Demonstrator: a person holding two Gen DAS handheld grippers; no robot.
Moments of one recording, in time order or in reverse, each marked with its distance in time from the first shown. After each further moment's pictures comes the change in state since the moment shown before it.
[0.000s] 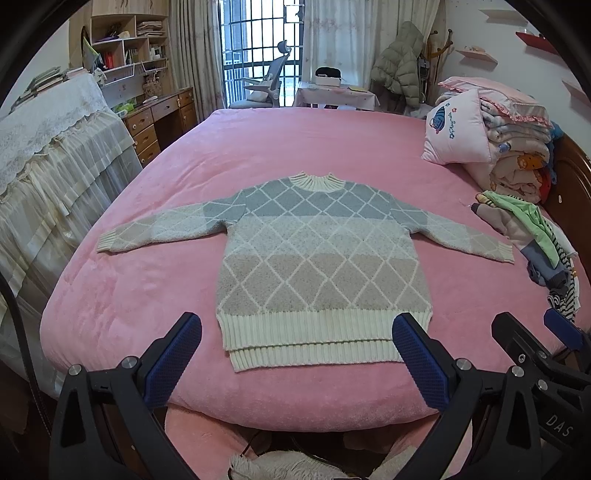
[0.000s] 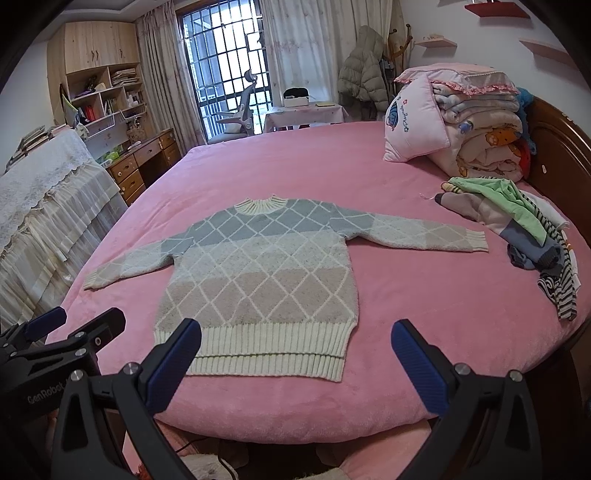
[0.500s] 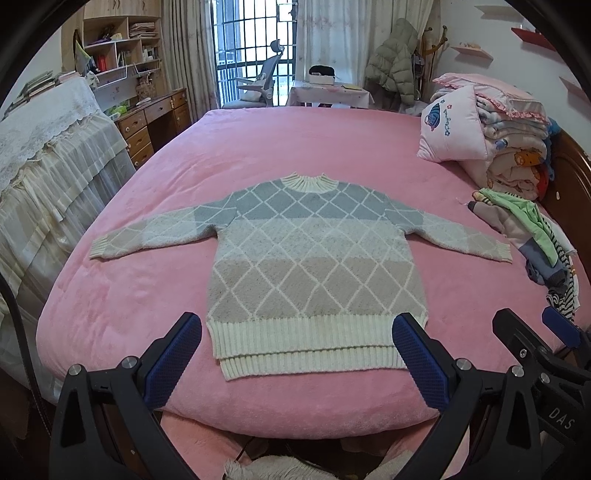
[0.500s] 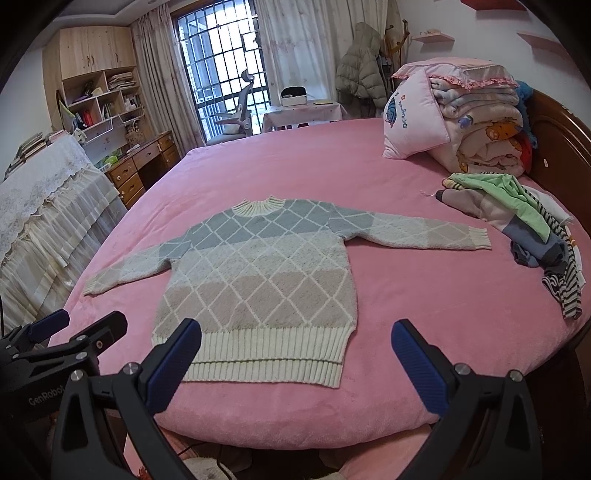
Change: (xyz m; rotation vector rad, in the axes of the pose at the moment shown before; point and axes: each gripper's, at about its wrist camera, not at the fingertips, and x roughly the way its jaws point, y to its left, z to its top) left arm 0.006 -0.008 0.013 0.016 -0.003 -0.015; right arm 0.001 -0.004 0.006 0.020 -0.013 -0.007
